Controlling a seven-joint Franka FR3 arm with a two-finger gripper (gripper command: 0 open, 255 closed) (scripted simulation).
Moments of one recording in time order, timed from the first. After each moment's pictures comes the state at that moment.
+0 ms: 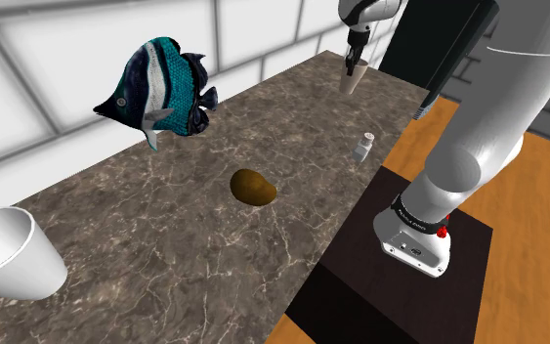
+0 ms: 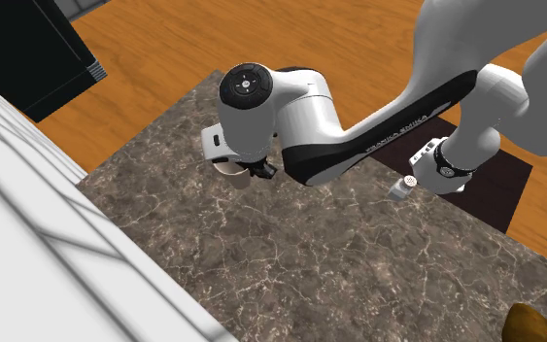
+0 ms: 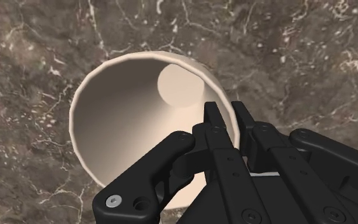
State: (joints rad) arm -0.27 0.26 -0.43 -1.93 -0.08 2.20 -0.77
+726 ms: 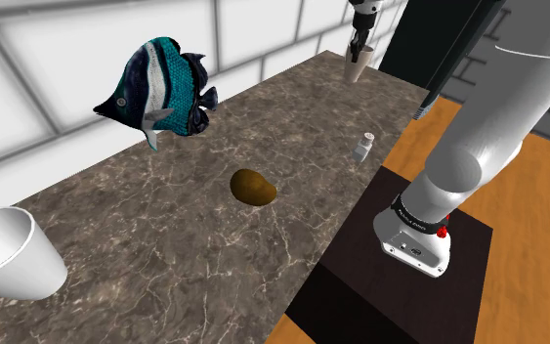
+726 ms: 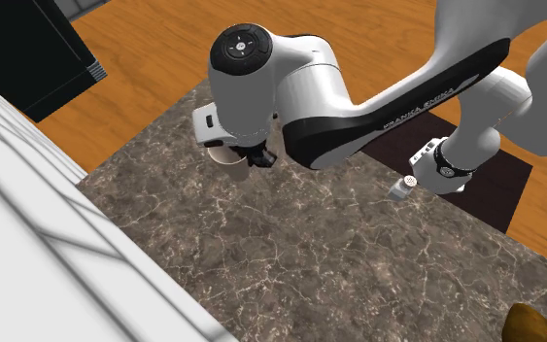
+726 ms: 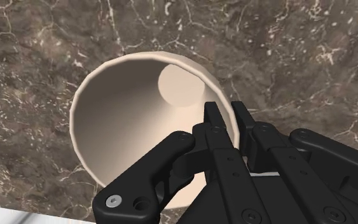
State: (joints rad) arm -0.26 0.20 -0.44 -1.86 -0.10 2.07 -0.77
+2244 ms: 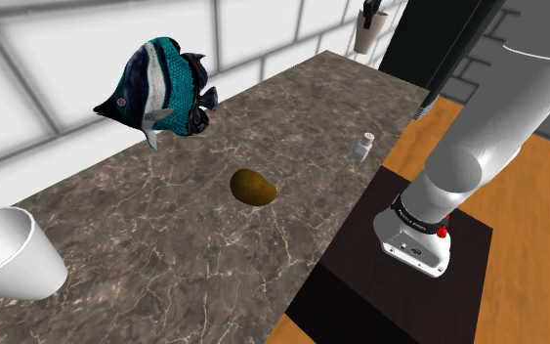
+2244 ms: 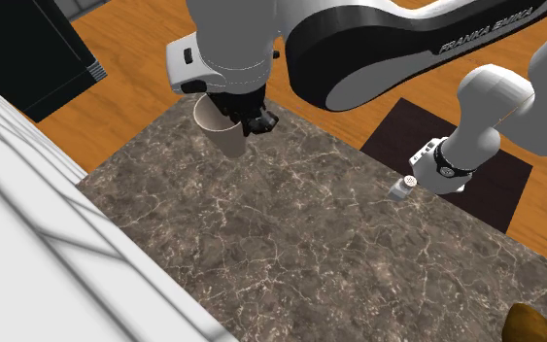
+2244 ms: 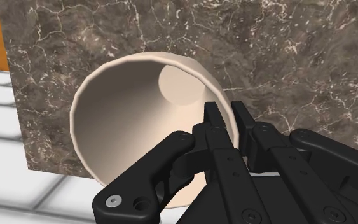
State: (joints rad) arm -0.26 0.15 -0.44 -1.61 -0.11 1.78 -0.80
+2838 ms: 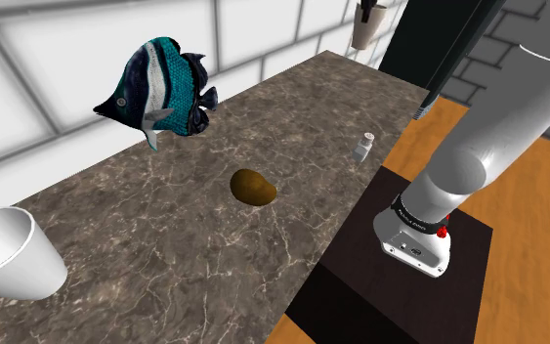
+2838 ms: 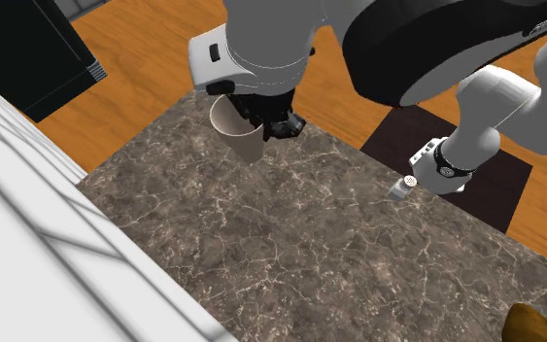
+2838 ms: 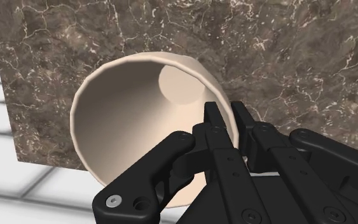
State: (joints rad) arm -0.20 0.04 -0.41 -1.66 -0.16 1.72 -0.71
